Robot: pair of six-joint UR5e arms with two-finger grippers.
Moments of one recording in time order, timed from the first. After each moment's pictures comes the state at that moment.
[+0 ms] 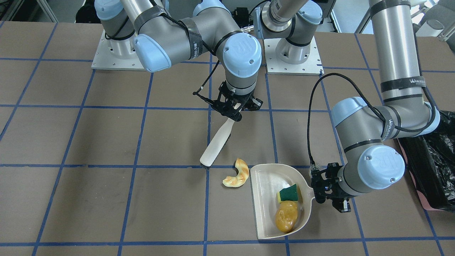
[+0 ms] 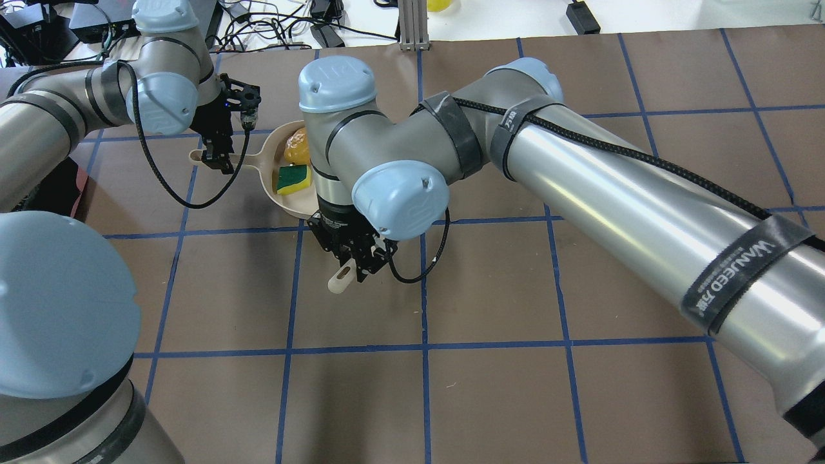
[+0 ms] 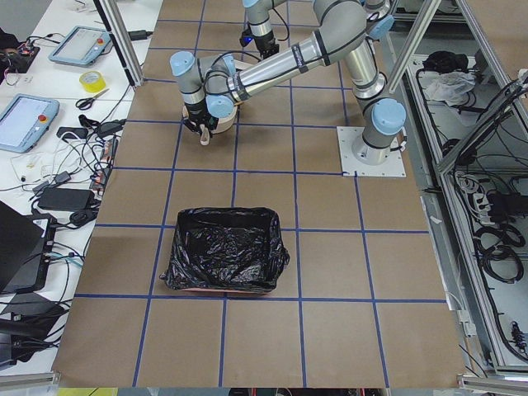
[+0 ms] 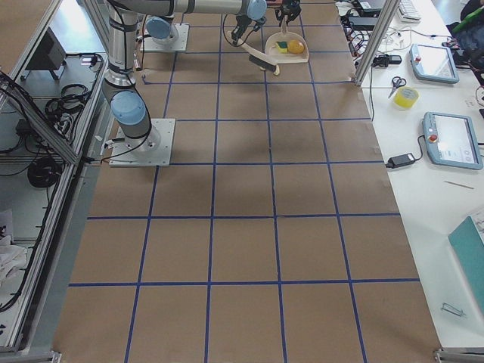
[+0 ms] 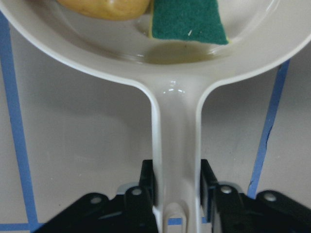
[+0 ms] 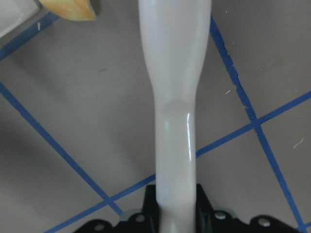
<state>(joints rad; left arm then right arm) -1.43 -2.14 -1.46 -1.21 1.71 1.63 2.13 -1.16 1.51 -1.73 -1.35 1.09</state>
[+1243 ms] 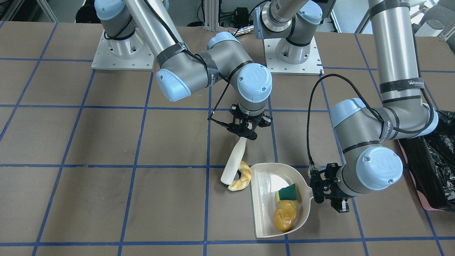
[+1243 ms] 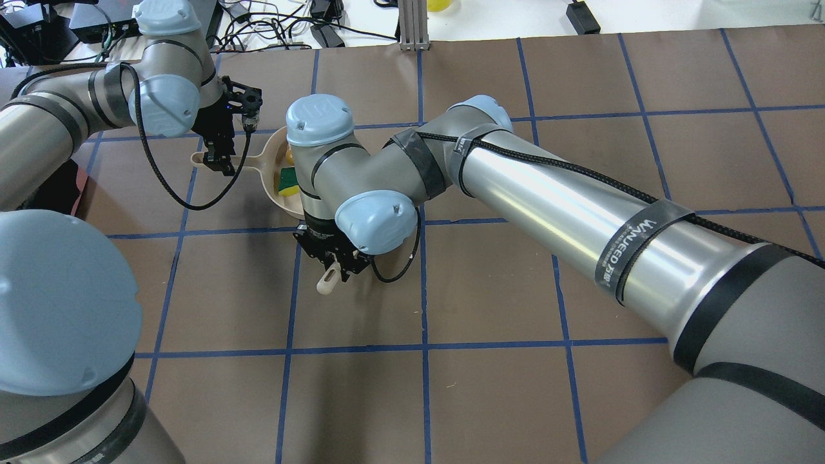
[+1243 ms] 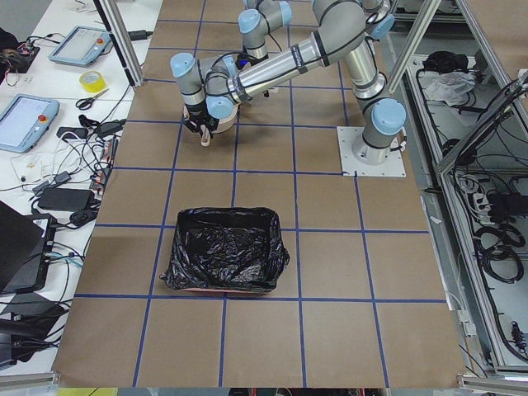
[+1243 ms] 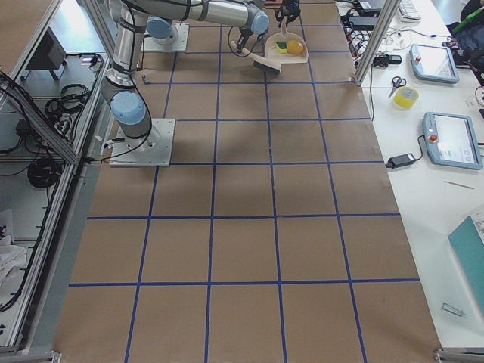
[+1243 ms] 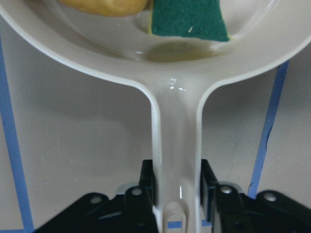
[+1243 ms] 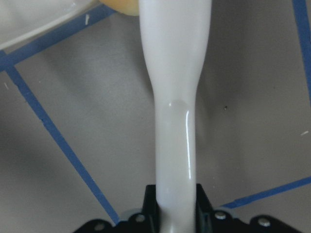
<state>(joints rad) -1.44 -2.15 -1.46 -1.21 1.70 1.64 2.15 -1.01 1.45 -1.88 -1.34 0.96</state>
